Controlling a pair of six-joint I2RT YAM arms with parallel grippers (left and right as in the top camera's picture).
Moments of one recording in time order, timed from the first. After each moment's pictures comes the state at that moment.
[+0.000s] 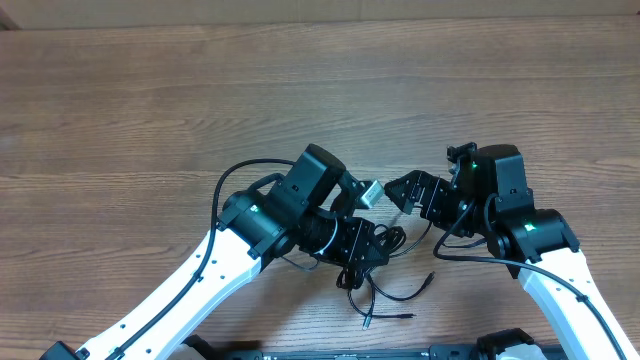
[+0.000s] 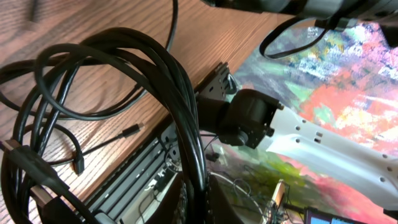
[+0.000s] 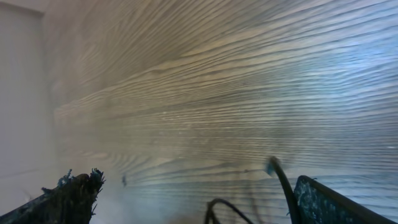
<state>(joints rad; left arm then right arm) -0.71 1.35 1.12 -0.78 0.80 -0.57 0.22 1.12 0.82 -0.65 -0.46 0.65</state>
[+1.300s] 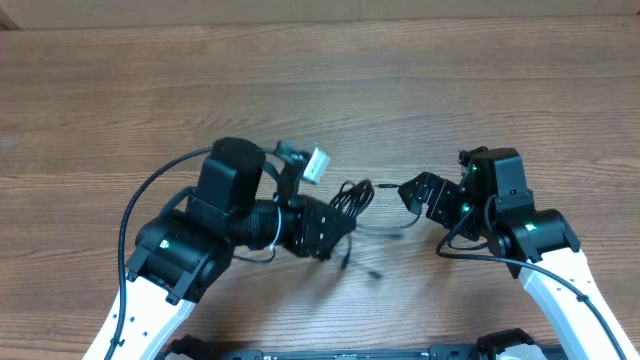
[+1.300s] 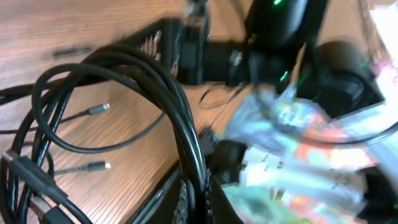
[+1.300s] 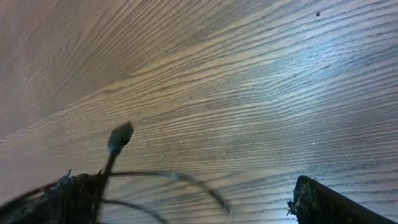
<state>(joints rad) -0.51 1.09 1.12 -0.76 0.79 -0.49 0.22 1.12 0.82 -0.71 -0.29 0.65</state>
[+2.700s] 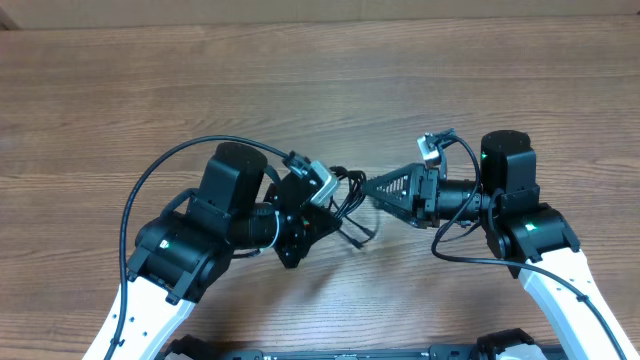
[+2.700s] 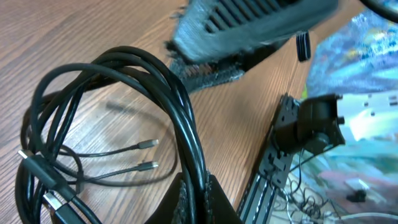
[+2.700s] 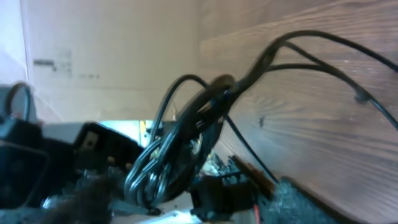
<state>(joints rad) -0.51 1.09 1.12 -0.84 0.64 0.06 0.22 1.12 0.82 -0.34 -1.09 0.87</state>
